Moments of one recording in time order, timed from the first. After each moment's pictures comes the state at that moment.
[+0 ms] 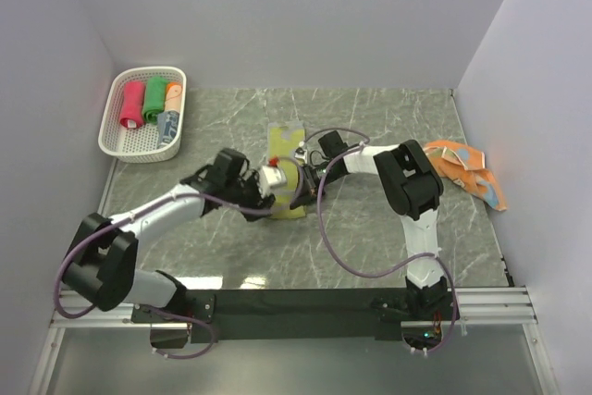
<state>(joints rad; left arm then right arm) -0.47 1.40 0.84 -0.31 0.57 0.45 0.47 2.16 1.29 -0.34 -1.04 0.24</state>
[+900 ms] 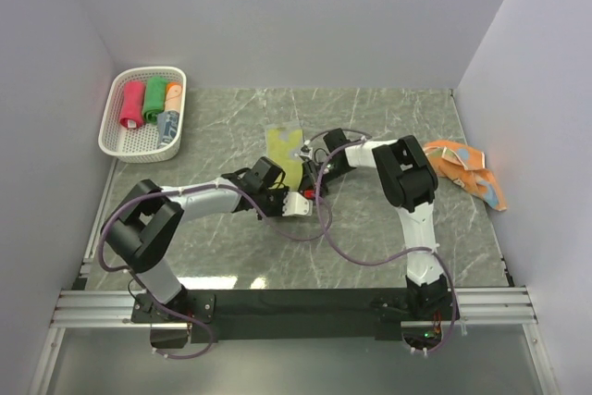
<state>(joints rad) -0.72 1.67 0.90 -0.24 0.30 0.92 0.40 2.25 1.36 -0.42 -1.14 0.29</state>
